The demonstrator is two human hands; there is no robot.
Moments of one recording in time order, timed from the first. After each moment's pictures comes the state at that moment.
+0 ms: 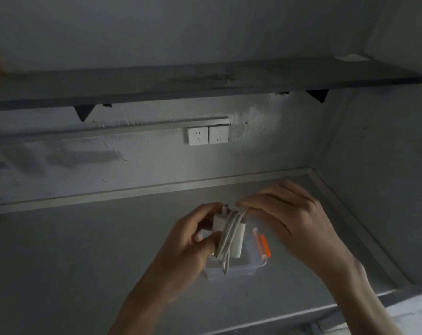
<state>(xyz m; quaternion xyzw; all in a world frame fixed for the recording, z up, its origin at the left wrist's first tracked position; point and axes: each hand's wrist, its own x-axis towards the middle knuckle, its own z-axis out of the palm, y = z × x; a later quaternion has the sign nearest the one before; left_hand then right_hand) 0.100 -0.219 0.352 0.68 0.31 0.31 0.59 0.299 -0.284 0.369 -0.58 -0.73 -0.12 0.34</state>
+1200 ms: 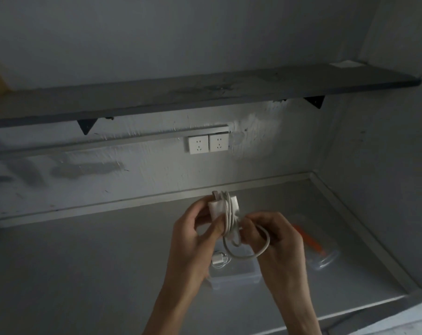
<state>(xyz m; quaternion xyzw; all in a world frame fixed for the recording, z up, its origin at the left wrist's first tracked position) 0.125 -0.210 0.339 0.61 0.36 0.46 0.53 0.241 -0.282 0.327 -0.62 -0.37 0.19 0.67</state>
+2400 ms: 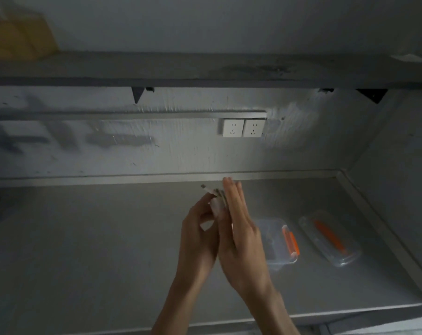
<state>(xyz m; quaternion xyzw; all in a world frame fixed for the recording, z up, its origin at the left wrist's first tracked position) 0.050 -0.192 0.303 0.59 0.40 0.48 0.51 0.123 -0.229 0.307 -0.62 -0.57 0.14 0.53</state>
